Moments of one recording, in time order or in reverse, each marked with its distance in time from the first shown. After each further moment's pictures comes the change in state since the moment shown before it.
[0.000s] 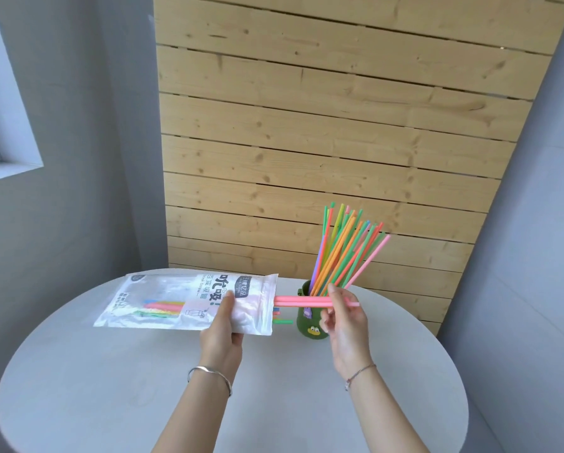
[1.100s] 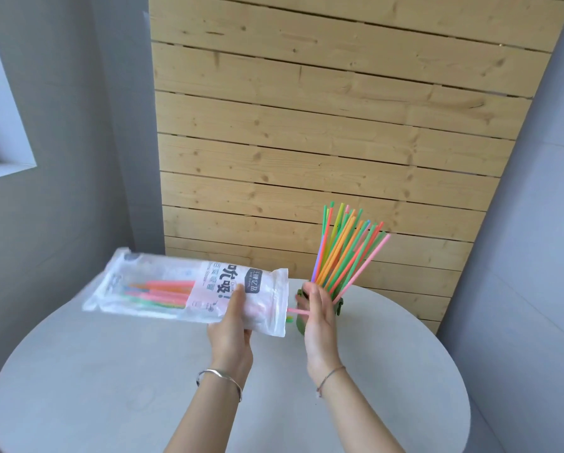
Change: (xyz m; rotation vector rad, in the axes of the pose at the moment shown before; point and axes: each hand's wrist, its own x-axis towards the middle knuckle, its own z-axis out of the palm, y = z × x) left_hand -0.013 -0.007 0.015 0.032 -0.033 0.131; right_hand -0.010 0.023 0.033 -0.167 0.002 -0.018
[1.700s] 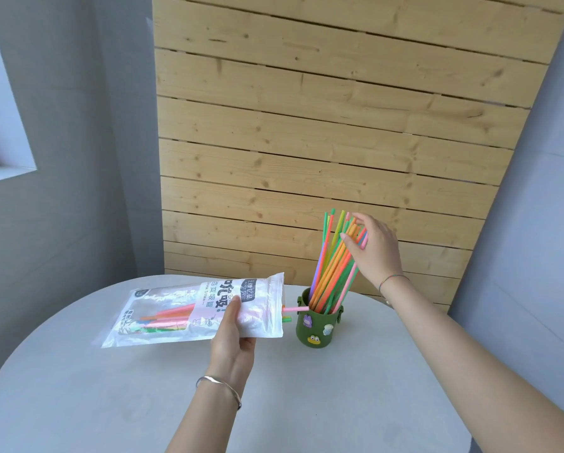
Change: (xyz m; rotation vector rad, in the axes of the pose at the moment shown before) left_hand 0.009 0.002 0.004 -0.238 -0.031 -0.181; right_hand 0.127 -0.100 -0.052 -1.099 0.021 -0.741
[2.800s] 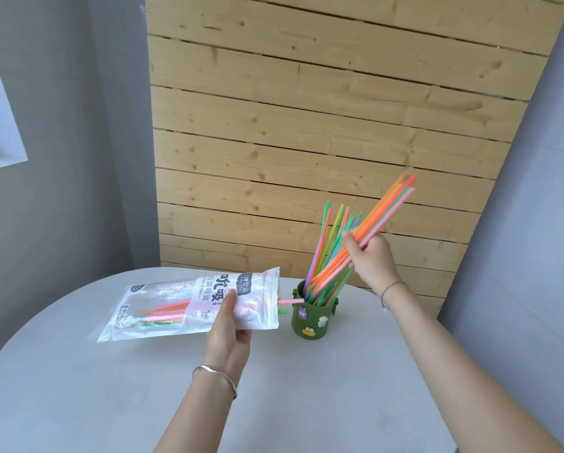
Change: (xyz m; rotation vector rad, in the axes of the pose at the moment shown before) left_hand 0.004 -0.004 -0.002 0.019 0.017 -0.017; right_hand -0.023 -0.010 -0.004 0.409 -0.097 0.273
